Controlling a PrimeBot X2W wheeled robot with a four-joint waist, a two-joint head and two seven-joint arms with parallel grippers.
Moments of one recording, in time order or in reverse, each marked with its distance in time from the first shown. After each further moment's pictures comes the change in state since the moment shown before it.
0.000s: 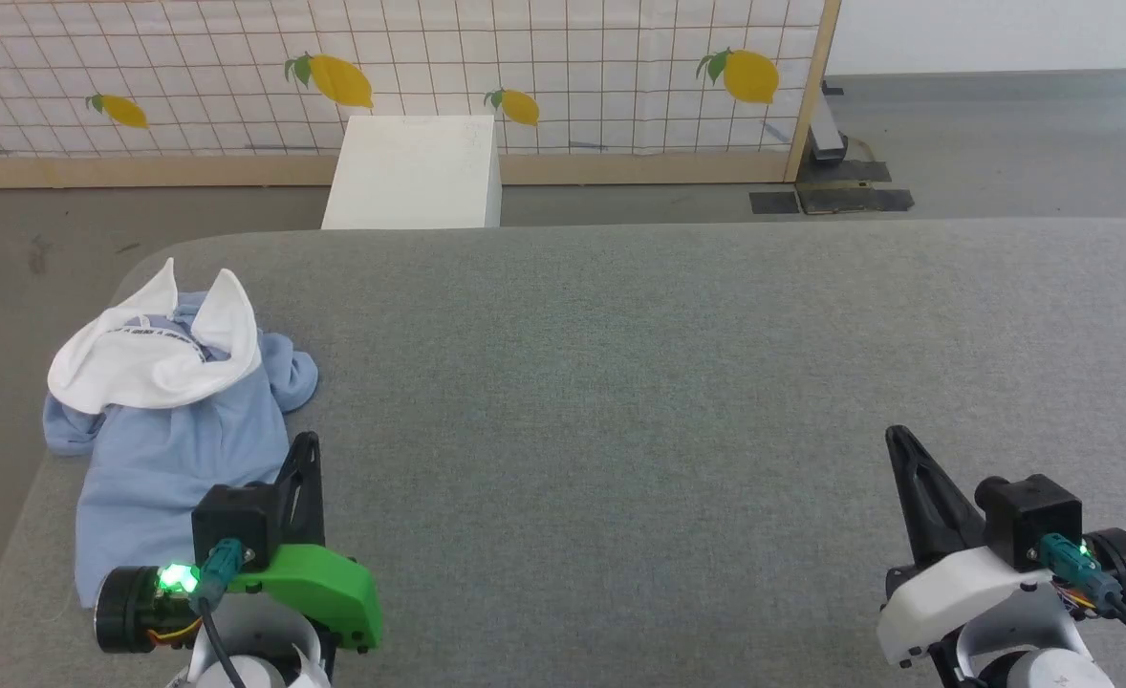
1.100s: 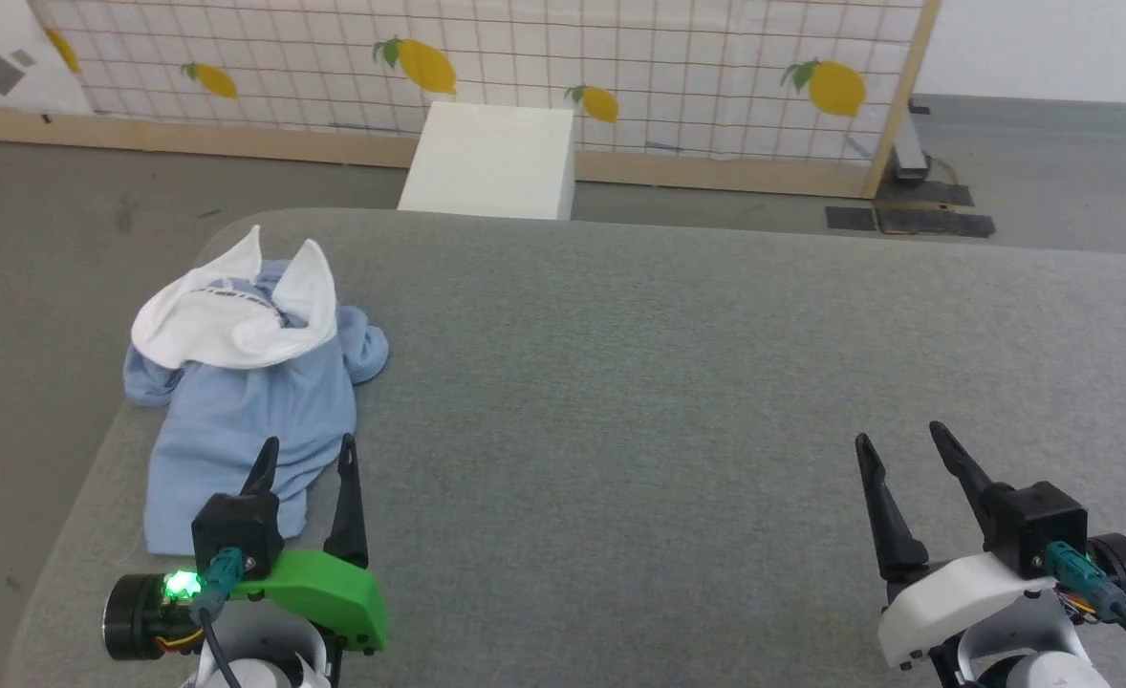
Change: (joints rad) left arm -0.001 0.001 -0.015 0.029 -0.034 0.023 -0.046; right arm 0.001 0.000 -0.004 0.023 0.012 0.000 -0.041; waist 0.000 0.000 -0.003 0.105
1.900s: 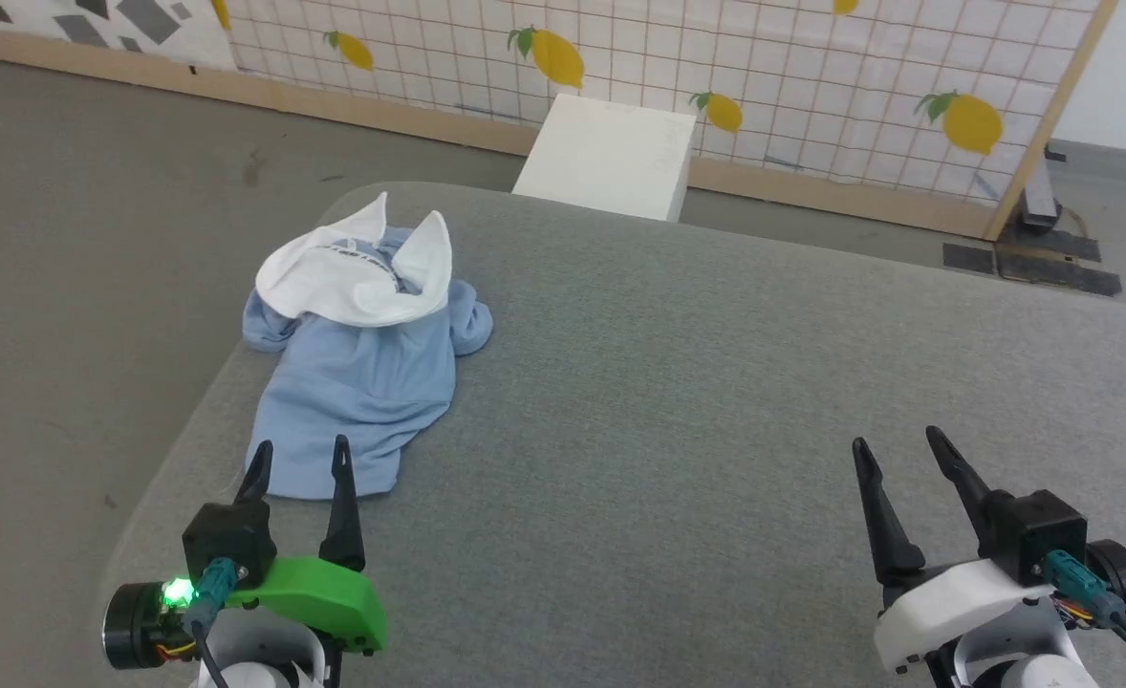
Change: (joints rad) left arm 0.000 0.002 -0.002 0.026 -0.036 0.021 -0.052; right arm -0.003 0.000 0.005 0.037 0.020 0.000 -0.048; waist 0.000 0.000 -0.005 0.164
